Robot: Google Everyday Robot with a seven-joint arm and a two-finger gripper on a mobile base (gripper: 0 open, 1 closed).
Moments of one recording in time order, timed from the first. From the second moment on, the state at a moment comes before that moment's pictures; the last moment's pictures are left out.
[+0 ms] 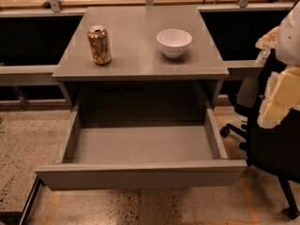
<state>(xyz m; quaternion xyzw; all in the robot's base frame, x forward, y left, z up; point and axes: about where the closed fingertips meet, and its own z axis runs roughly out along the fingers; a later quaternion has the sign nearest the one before) 0.438 -0.216 0.978 -0.60 0.78 -0.04 0.16</state>
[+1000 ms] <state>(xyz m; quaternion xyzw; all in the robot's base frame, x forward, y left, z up) 0.441 -0.214 0.960 -0.61 0.78 -0.02 0.16</state>
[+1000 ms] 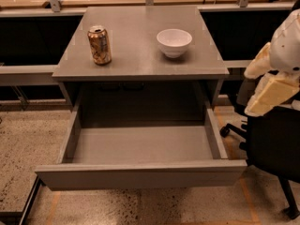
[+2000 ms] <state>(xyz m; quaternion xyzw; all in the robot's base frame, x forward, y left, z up) 0.417 -0.218 0.870 -0.62 0.78 0.03 0.12</state>
